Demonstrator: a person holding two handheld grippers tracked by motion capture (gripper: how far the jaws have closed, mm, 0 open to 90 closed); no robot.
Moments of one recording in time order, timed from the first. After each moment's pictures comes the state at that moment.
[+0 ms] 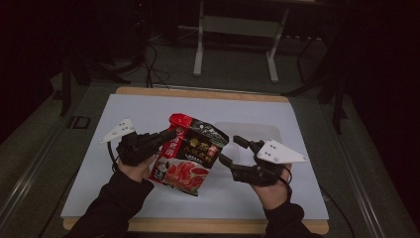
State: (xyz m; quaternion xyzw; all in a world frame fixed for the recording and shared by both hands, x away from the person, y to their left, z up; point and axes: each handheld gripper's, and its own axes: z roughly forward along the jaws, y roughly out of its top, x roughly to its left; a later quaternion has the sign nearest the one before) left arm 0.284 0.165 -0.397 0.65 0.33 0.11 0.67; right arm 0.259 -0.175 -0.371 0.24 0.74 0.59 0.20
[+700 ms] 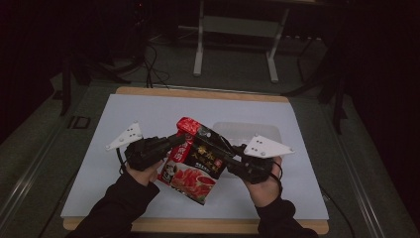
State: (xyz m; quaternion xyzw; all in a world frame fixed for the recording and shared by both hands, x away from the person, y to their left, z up) left arm 0.284 0.153 -0.404 0.65 0.28 0.10 0.70; right arm 0.261 -0.153 -0.362 0.22 0.77 0.57 0.17
